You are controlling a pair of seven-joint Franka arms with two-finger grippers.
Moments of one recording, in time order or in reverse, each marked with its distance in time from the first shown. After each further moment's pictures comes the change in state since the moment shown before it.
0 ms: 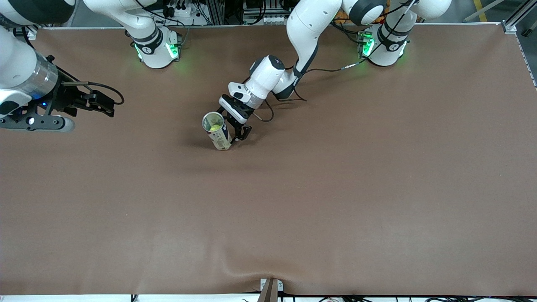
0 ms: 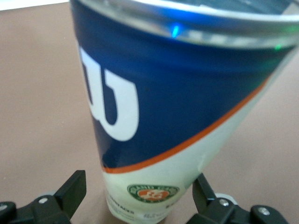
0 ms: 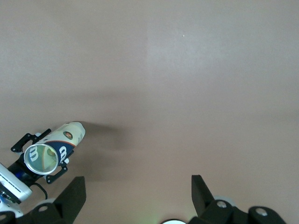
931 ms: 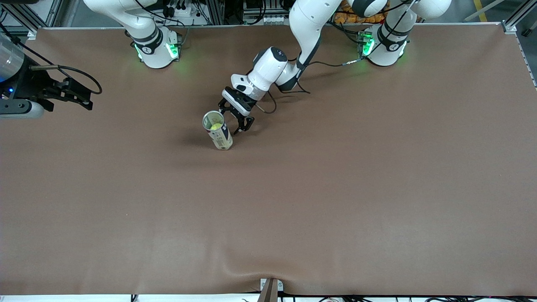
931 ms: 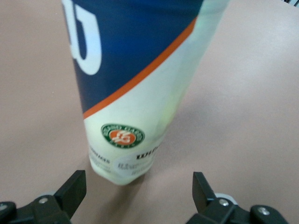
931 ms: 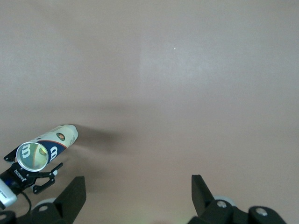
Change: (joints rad) left arm -0.003 -0.096 -0.034 -0.150 0.000 -0.001 -0.070; right arm -0.029 -0.072 -0.043 -0.034 -0.001 0.026 -0.111
